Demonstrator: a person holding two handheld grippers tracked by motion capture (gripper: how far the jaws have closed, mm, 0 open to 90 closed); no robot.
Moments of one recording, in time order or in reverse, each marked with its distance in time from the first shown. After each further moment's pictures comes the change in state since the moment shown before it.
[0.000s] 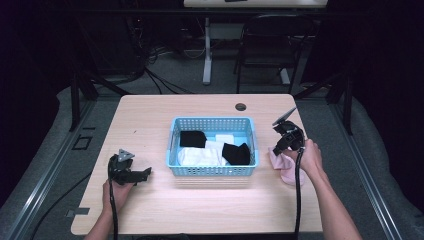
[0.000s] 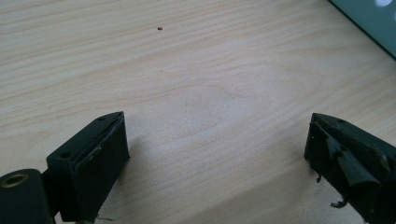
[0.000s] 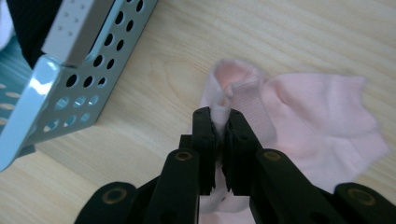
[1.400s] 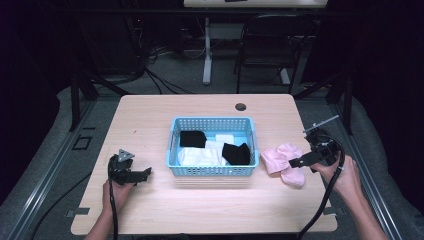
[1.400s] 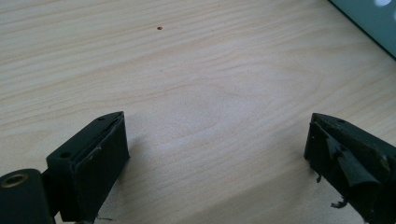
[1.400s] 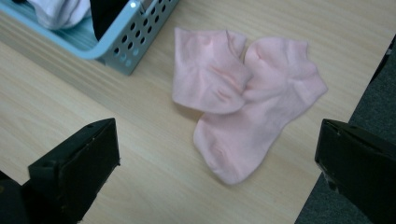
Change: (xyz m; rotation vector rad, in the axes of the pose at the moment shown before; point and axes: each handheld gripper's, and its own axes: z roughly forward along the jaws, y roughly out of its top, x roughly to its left) left arm 0.000 0.000 0.000 0.003 0.000 -0.001; right arm 0.007 -0.086 -0.090 -0.187 -0.019 -0.043
